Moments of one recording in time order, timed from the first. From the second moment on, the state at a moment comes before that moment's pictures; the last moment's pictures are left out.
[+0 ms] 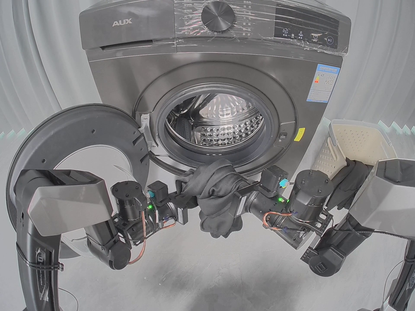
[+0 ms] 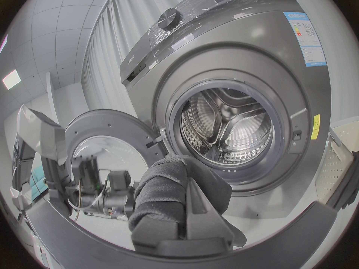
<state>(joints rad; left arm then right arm) -0.46 2.33 -0.70 -1.55 -0.20 -0.02 0.75 2.11 -0.70 -1.47 -0.12 0.16</state>
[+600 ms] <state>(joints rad) -0.44 2.30 -0.48 -1.55 -0.42 0.11 0.71 2.11 -0.73 -1.47 -0.12 0.15</state>
